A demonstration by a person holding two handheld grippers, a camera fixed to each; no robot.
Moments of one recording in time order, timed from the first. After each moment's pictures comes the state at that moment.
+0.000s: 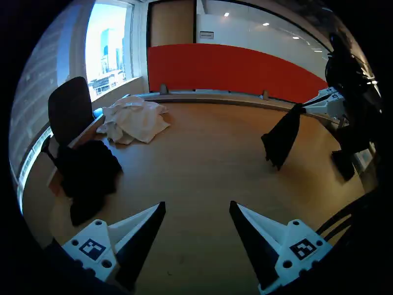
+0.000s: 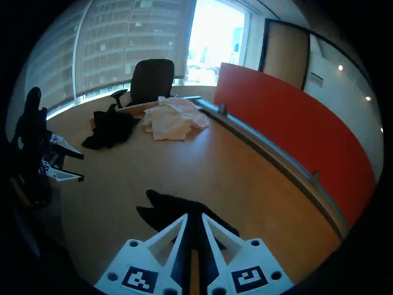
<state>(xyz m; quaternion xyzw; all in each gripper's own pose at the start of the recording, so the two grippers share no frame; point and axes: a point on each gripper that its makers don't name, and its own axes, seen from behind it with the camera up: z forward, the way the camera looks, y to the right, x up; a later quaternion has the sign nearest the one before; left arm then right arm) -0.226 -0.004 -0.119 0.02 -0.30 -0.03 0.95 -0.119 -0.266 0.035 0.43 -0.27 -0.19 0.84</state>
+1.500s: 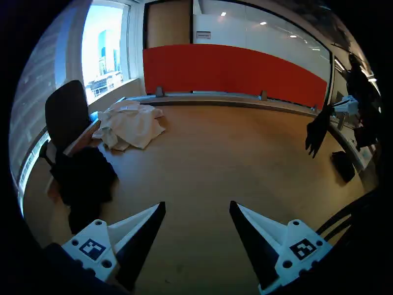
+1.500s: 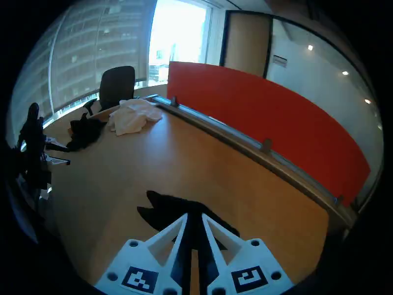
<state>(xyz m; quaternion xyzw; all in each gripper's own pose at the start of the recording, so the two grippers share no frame) -0.221 0.004 -0.095 0.02 -0.30 -0.02 0.95 -0.084 -0.060 0.059 0.33 -0.30 -0.15 0.88</state>
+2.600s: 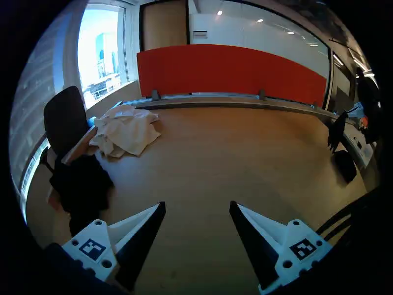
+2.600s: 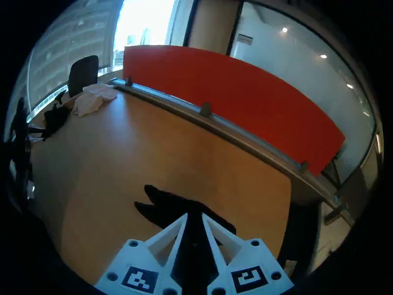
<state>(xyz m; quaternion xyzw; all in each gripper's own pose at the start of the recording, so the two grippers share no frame) -0.210 0.021 -0.077 0.02 -0.30 -0.01 0.95 -0.095 0.153 0.070 0.22 -0.36 -0.17 0.89</state>
